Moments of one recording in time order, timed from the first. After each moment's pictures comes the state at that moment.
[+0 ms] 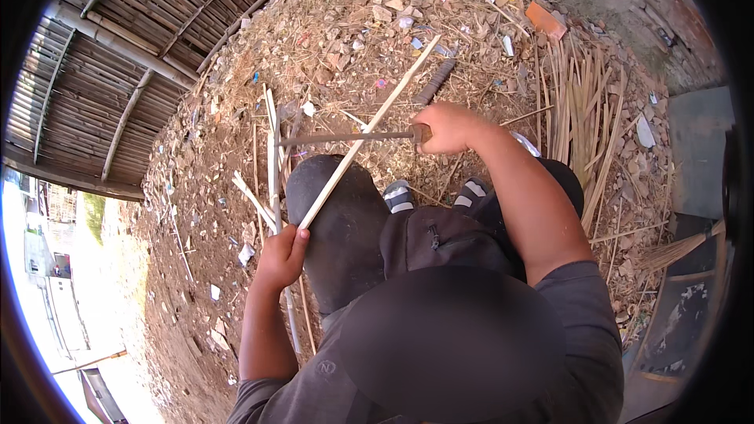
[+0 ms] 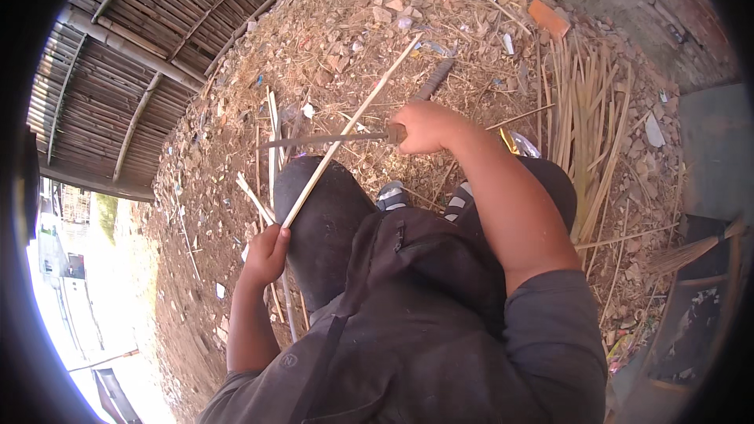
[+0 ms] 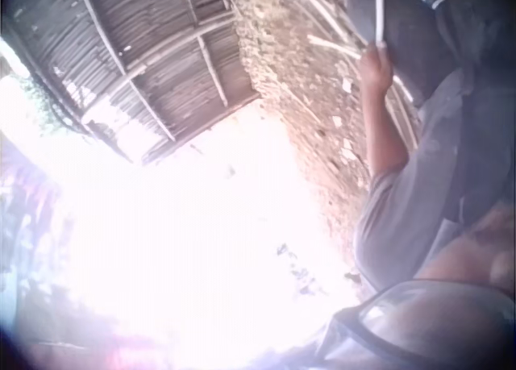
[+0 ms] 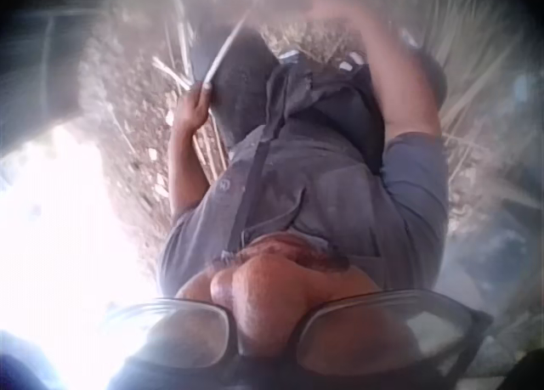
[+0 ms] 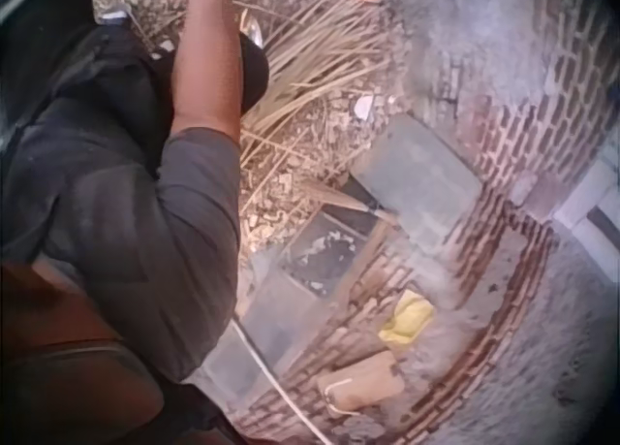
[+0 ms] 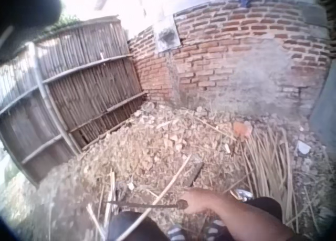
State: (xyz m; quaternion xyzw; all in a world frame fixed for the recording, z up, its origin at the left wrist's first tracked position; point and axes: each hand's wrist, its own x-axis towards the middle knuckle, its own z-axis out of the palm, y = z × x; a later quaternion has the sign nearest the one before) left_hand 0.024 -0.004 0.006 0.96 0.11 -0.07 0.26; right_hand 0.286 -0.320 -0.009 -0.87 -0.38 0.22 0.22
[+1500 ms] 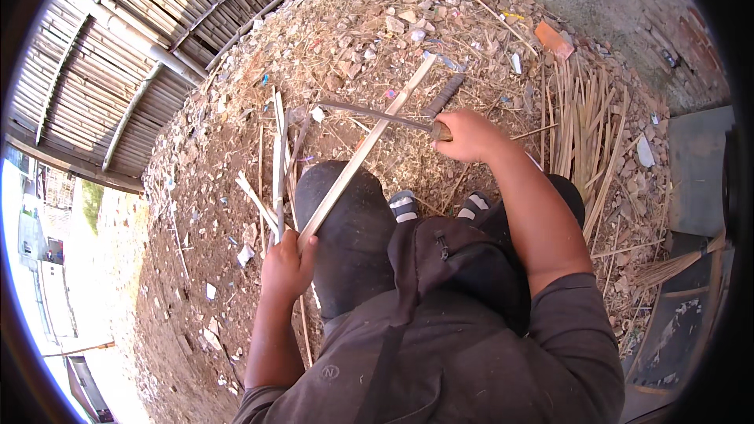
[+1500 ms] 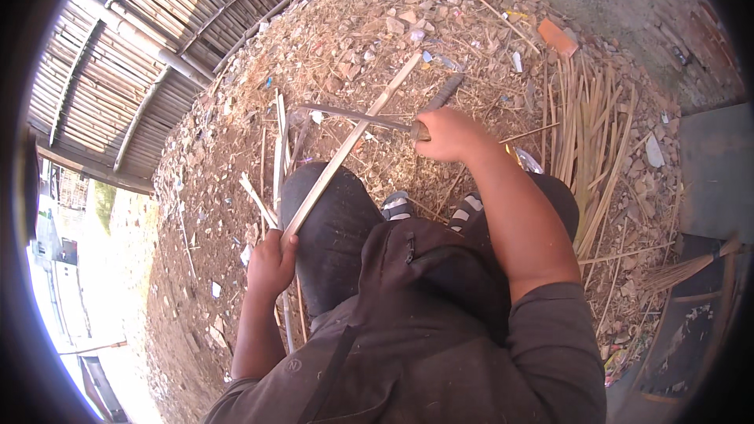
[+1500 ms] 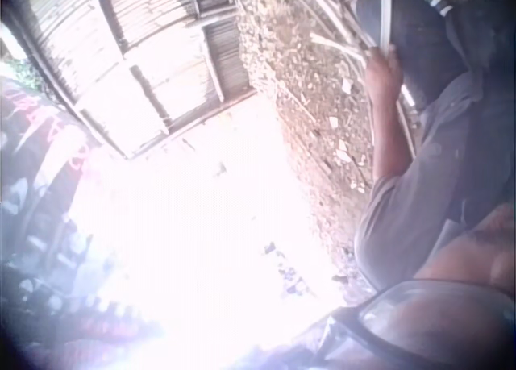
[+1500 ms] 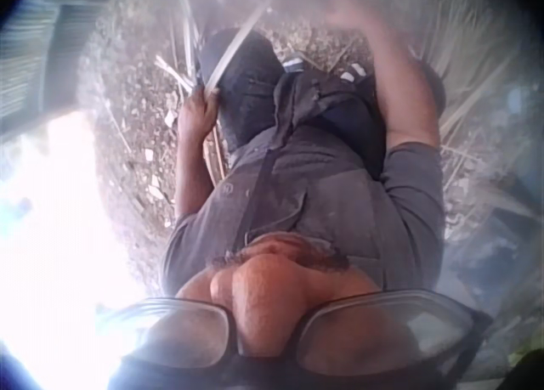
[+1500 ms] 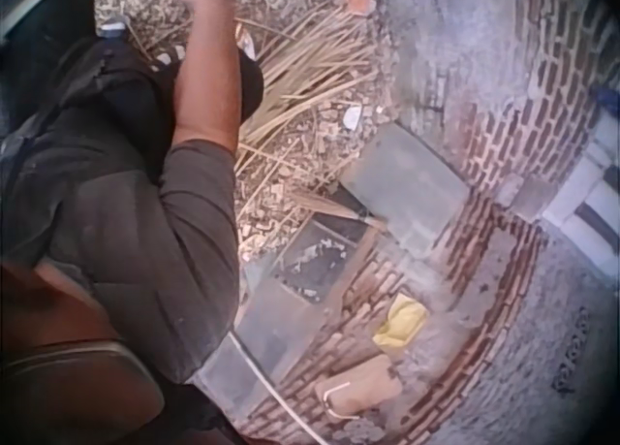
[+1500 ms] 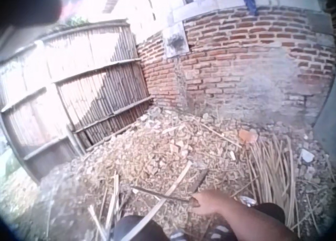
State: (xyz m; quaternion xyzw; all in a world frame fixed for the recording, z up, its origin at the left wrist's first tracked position) left_hand 0.014 -0.019 0.006 0.97 0.16 0.02 0.17; right_hand 0.282 -0.332 -0.022 -0.91 -0.30 0.07 0.27
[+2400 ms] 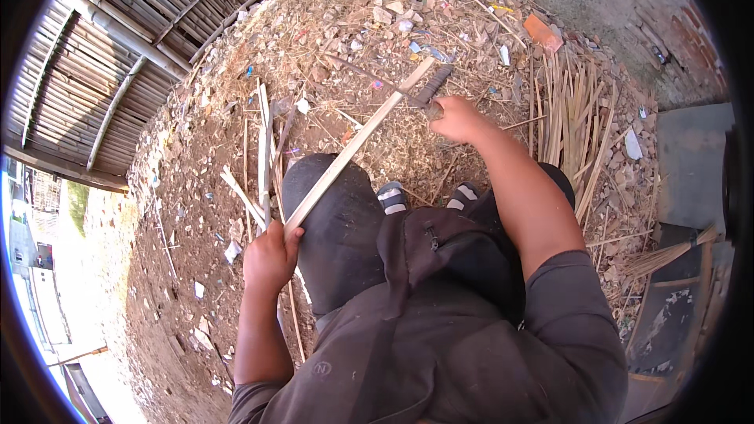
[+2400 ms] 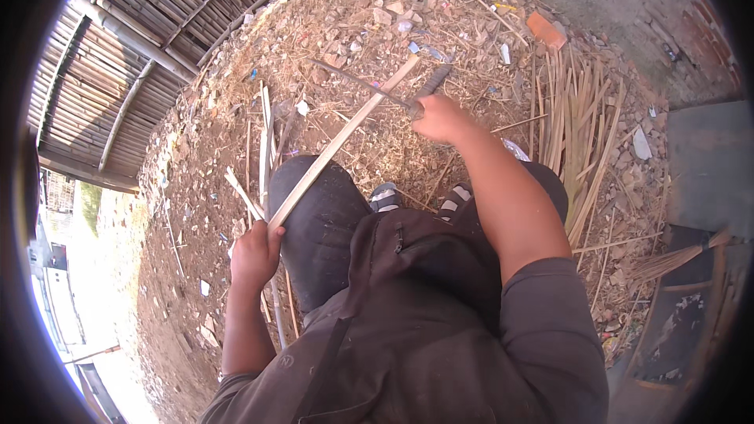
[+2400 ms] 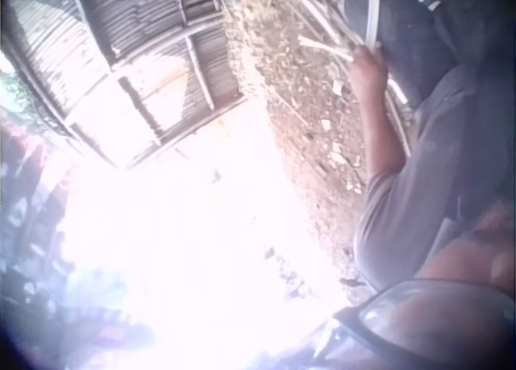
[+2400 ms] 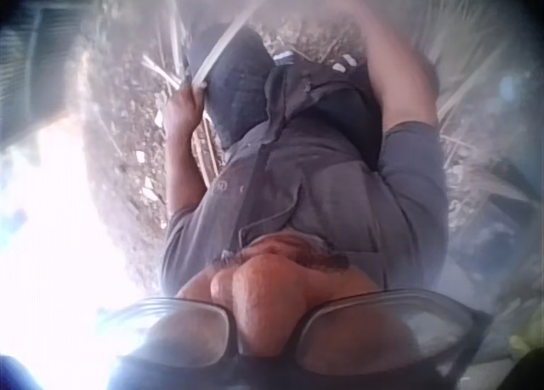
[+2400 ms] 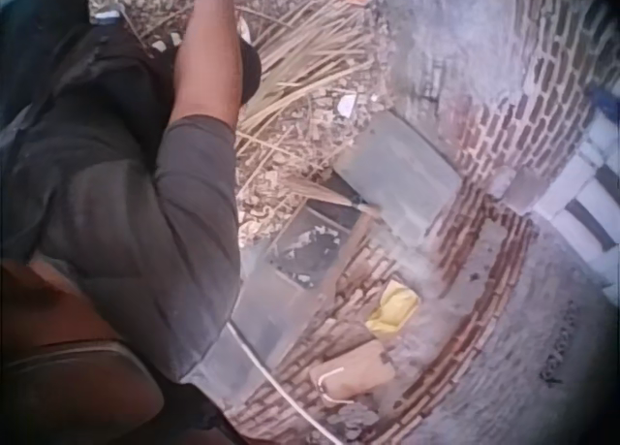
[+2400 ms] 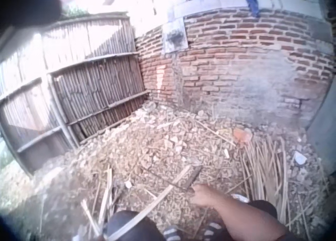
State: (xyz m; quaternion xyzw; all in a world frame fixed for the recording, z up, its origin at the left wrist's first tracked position) left_hand 0.019 0.001 0.001 0.99 0.13 -0.03 0.06; right_hand 0.308 -0.325 -0.051 -0.93 -0.18 0.16 0.27
